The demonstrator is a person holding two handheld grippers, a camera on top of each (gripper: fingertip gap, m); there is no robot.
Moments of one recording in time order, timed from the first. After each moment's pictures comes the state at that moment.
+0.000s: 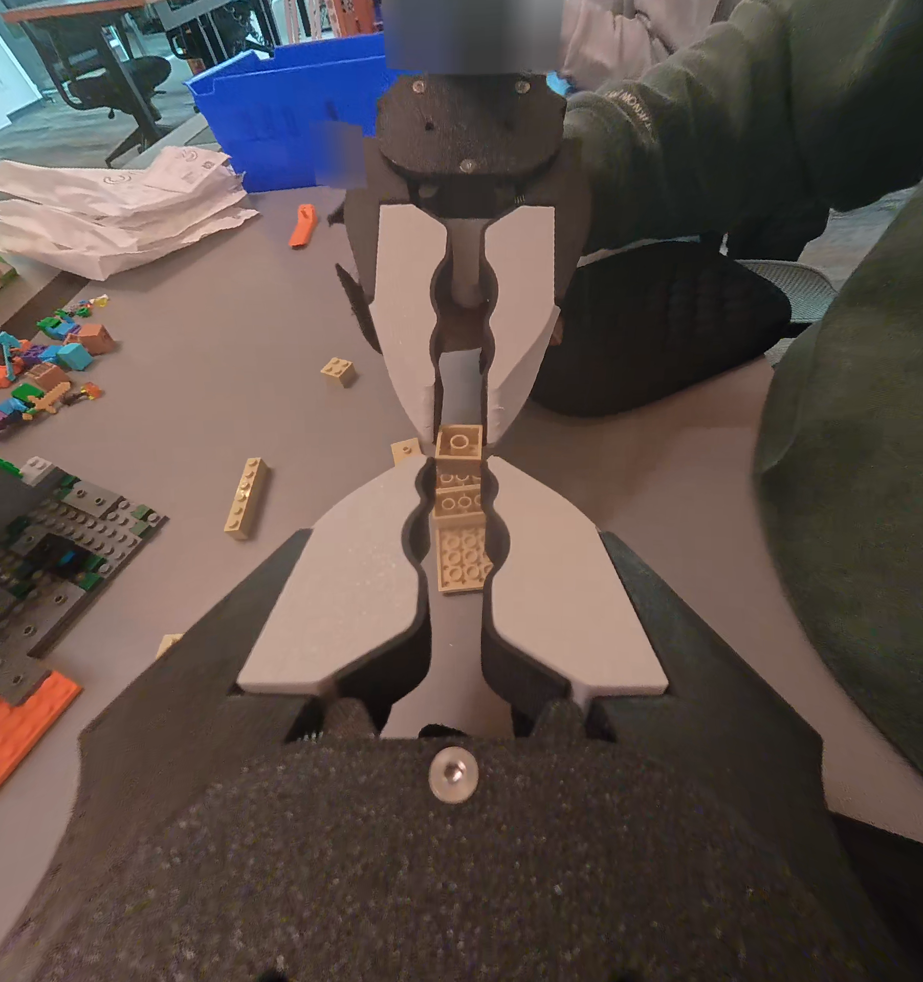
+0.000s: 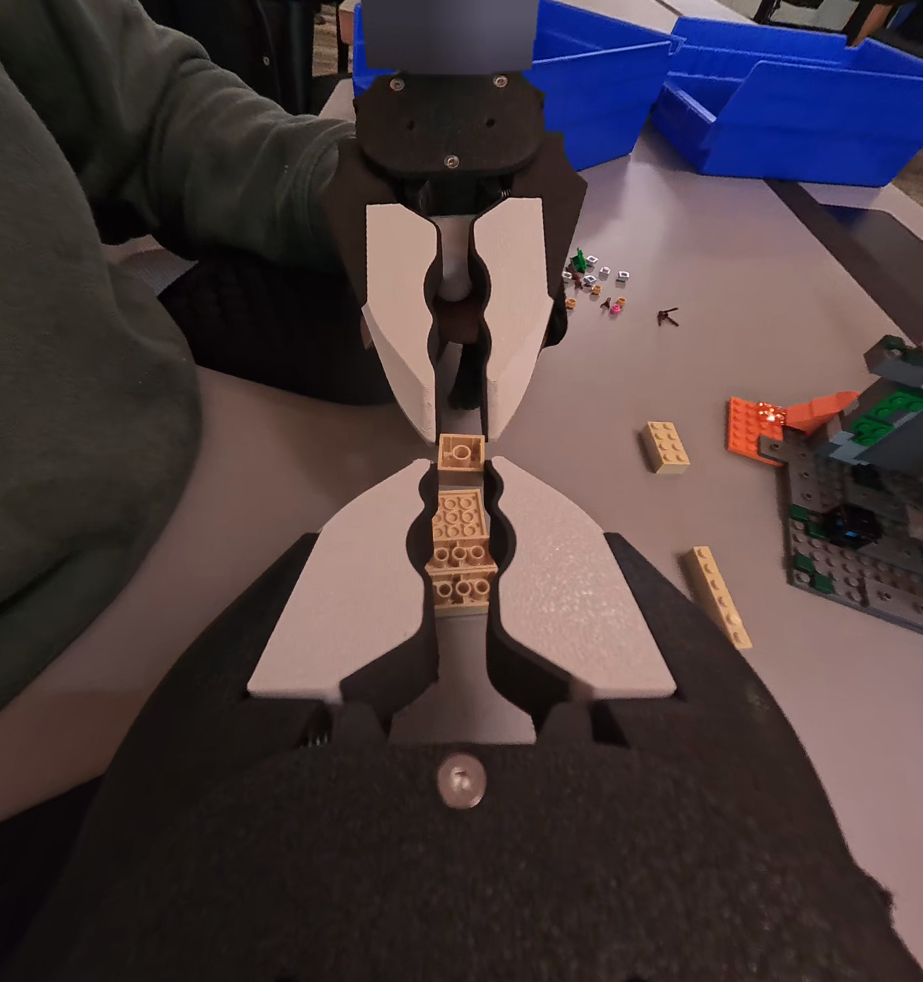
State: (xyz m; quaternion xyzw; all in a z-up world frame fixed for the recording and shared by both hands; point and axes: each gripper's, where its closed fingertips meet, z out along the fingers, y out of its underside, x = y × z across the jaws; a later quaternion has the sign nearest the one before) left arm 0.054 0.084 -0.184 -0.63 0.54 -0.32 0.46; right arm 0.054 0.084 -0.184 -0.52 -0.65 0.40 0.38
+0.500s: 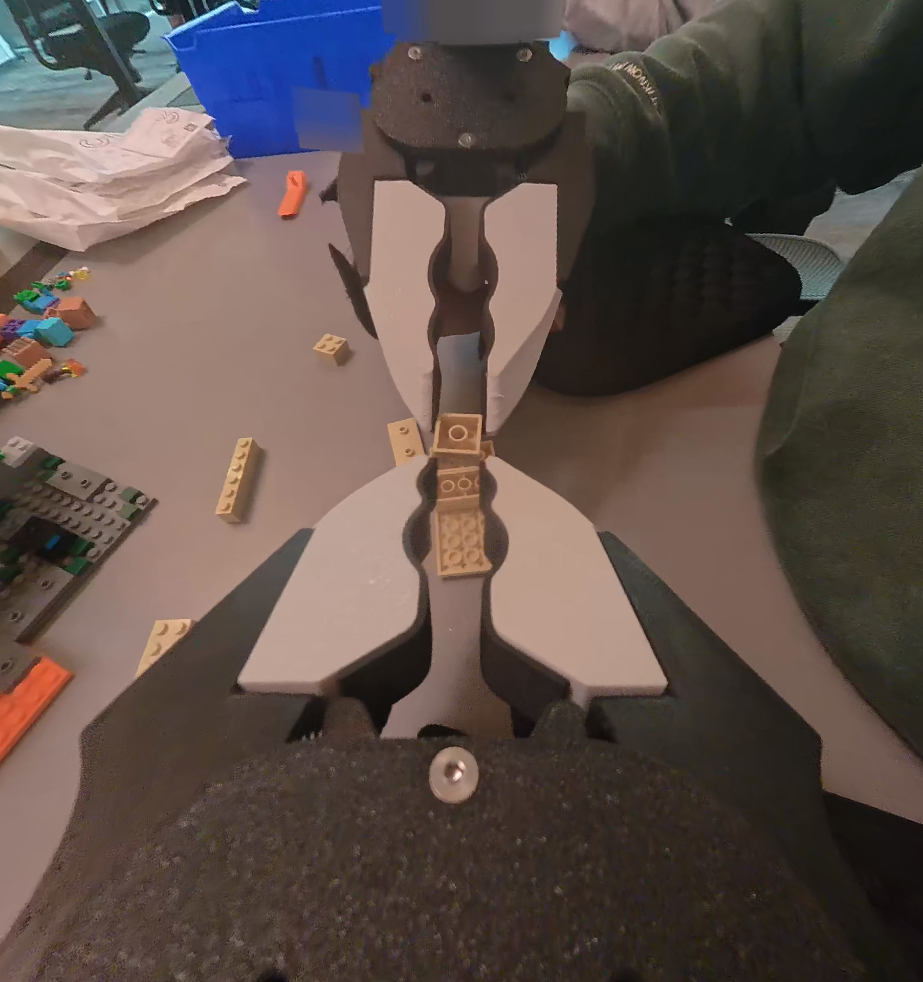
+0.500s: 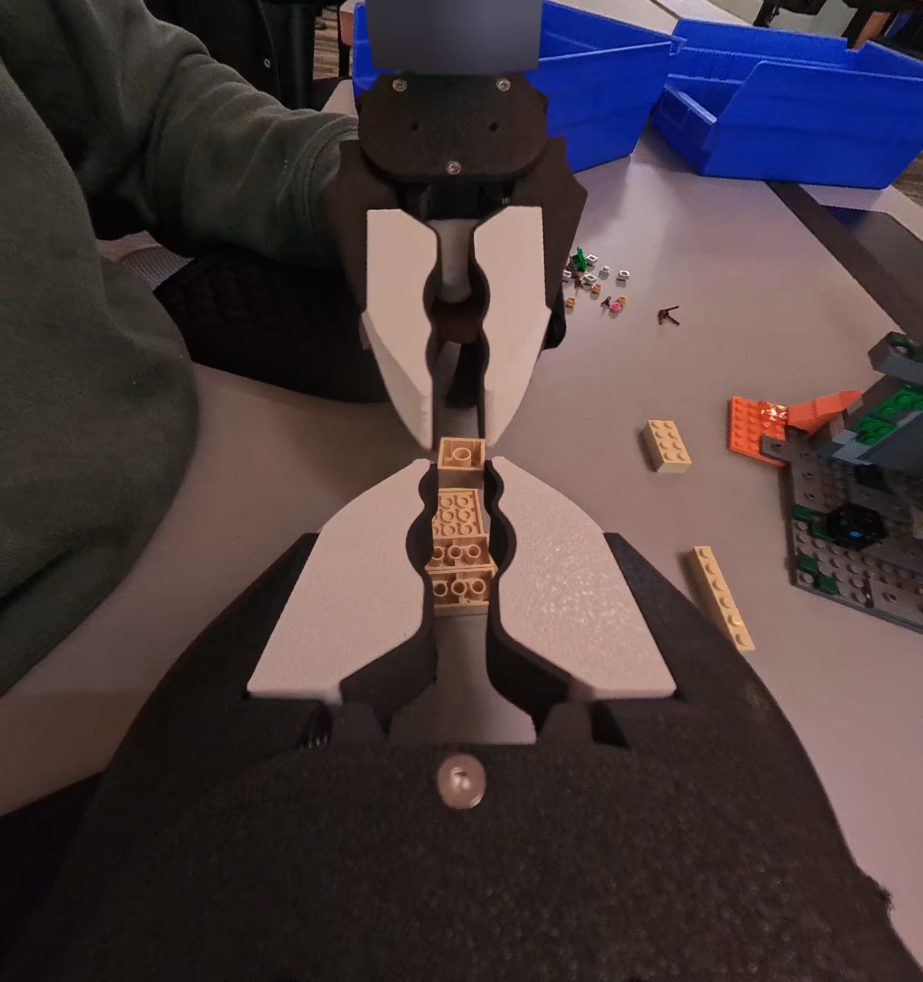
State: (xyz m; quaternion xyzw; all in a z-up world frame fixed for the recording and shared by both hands) left arm 0.051 0.084 -0.193 -0.64 0.55 -0.31 0.44; right arm 0.053 0.085 -0.188 -0.52 -0.65 0.40 0.39
